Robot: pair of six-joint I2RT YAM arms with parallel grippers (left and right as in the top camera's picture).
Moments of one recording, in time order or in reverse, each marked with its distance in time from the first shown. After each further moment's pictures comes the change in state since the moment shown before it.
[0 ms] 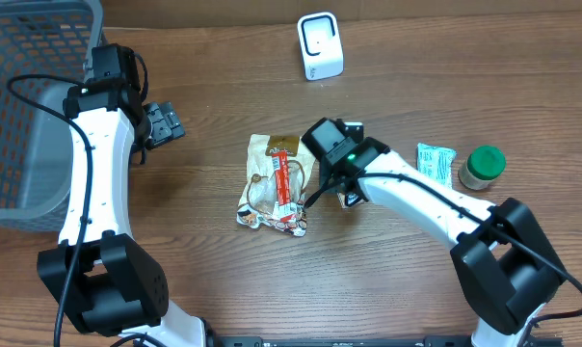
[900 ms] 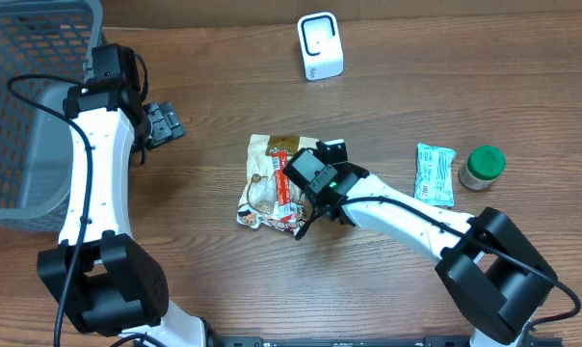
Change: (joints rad) left arm 0.000 0.000 0.000 0.000 0.000 0.000; right arm 0.113 0.000 -0.084 0.045 0.148 -0.056
